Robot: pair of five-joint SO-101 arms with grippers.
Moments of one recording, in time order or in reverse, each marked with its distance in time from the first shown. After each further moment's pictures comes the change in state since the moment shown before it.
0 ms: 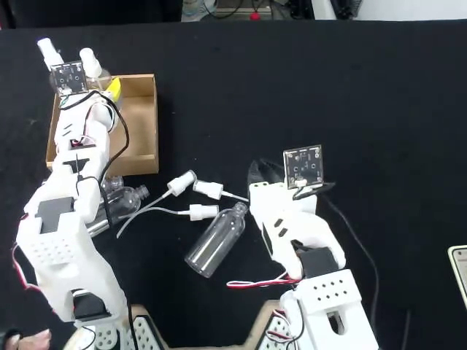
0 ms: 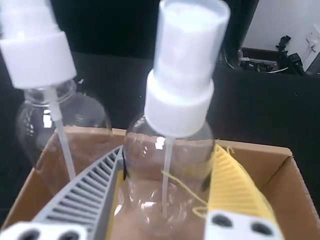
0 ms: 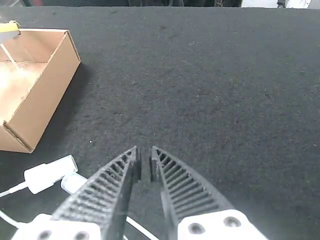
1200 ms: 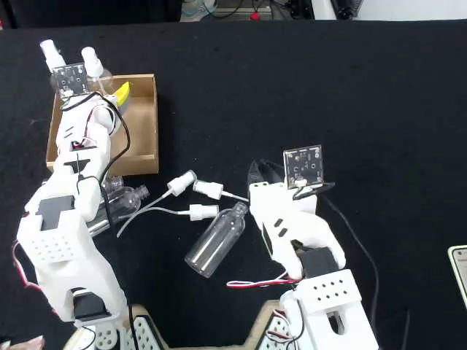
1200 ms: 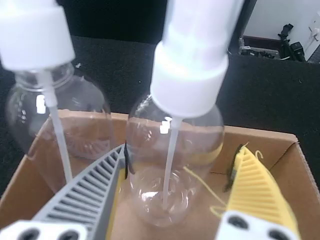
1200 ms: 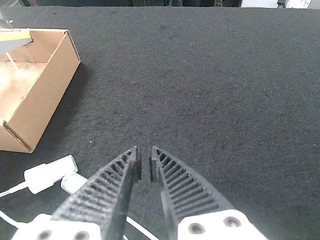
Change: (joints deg) left arm 0.0 1.0 0.1 0.4 0.0; right arm 0.0 0.0 0.0 0.0 0.0
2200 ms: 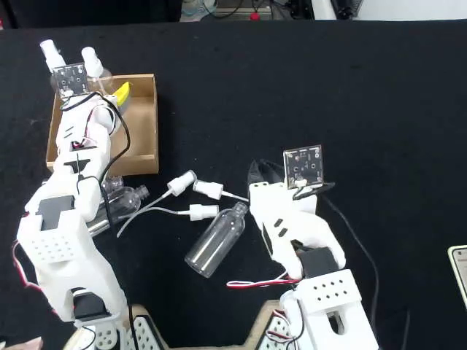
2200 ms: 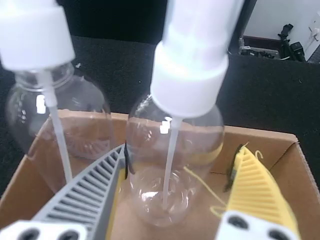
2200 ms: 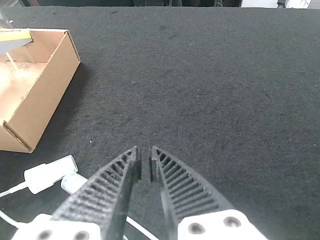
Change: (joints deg) left arm 0.0 0.0 0.0 0.1 0.0; right arm 0.0 0.0 0.0 0.0 0.0
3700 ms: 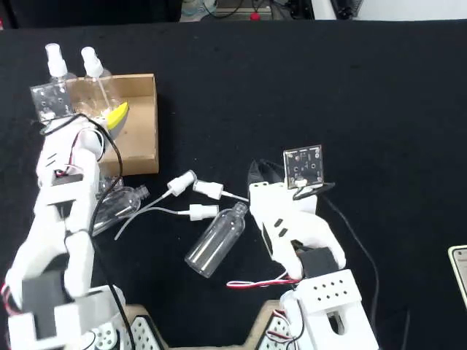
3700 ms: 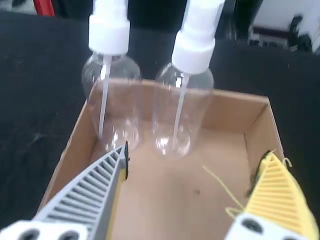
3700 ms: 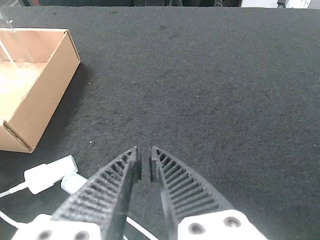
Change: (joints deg) left arm -2.4 -36.6 27.7 13.7 0.0; right arm 0.0 0.0 0.0 0.0 0.0
